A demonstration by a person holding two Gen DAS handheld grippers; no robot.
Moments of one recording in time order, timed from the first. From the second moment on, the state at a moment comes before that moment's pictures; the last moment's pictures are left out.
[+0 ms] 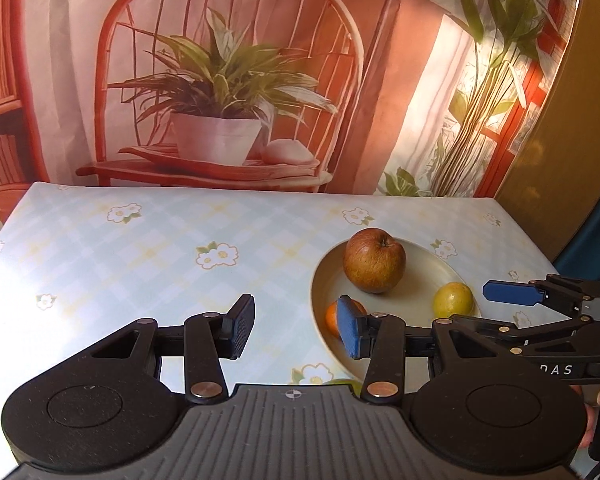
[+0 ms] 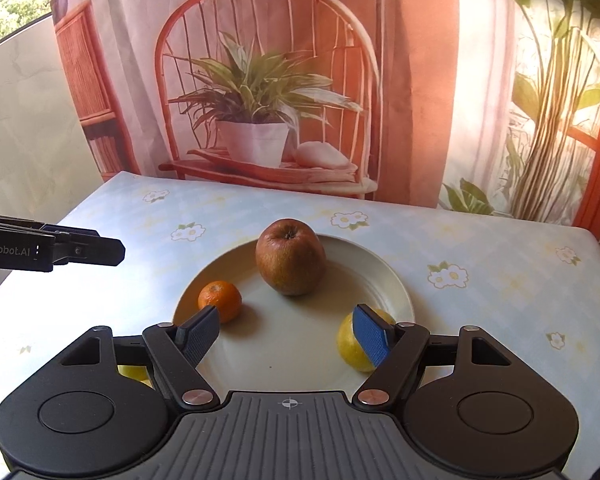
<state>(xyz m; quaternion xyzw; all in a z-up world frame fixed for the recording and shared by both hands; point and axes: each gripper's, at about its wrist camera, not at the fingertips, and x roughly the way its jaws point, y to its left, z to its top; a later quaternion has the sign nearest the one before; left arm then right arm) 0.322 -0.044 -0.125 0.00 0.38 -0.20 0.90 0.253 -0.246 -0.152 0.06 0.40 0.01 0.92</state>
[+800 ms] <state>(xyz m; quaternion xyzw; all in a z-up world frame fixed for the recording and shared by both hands) 0.204 -0.017 -0.125 0.03 0.34 -0.19 0.92 0.140 -0.197 -0.155 0.08 0.39 0.00 0.92</state>
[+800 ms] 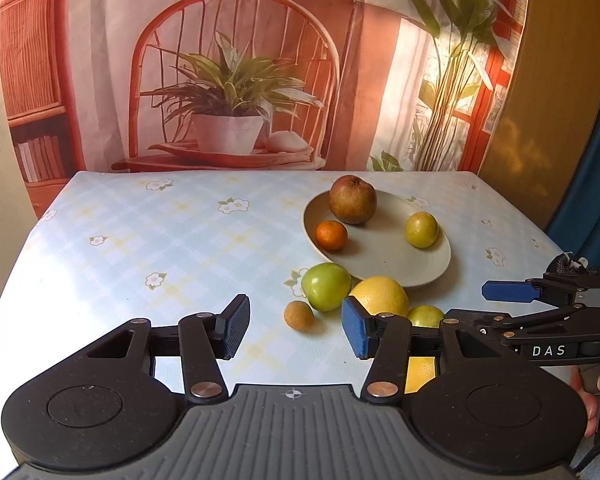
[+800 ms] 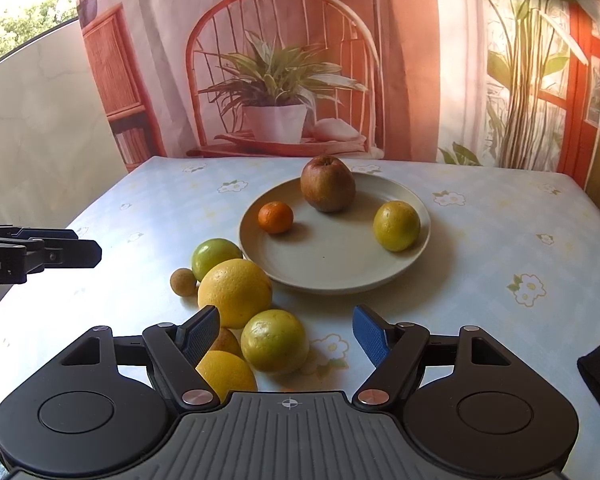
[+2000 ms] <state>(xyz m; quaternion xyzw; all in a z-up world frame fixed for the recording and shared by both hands) 0.193 -0.012 -0.148 0.00 0.38 -0.16 0.91 0.166 -0.206 -0.194 0.14 0.42 0.03 0.90</state>
